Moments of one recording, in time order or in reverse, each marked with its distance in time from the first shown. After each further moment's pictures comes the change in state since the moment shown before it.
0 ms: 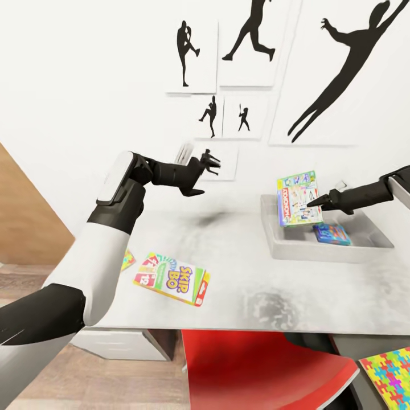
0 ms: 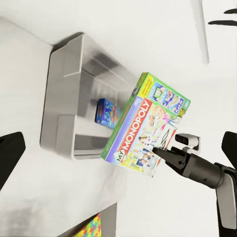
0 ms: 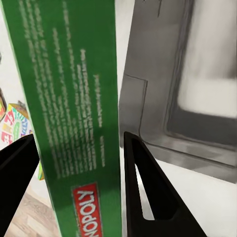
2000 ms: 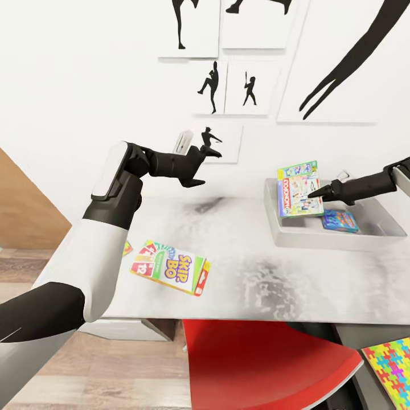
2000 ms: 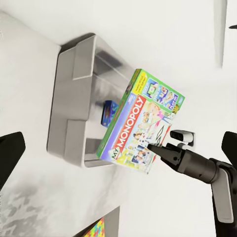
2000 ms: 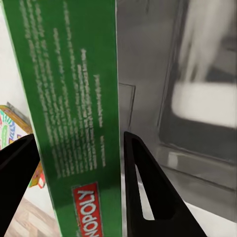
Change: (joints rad) left arm -0.021 -0.003 0.003 -0.066 0.009 0.001 0.016; right arm -0.045 0.001 -0.006 -0.008 -0.001 -0.009 0.001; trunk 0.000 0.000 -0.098
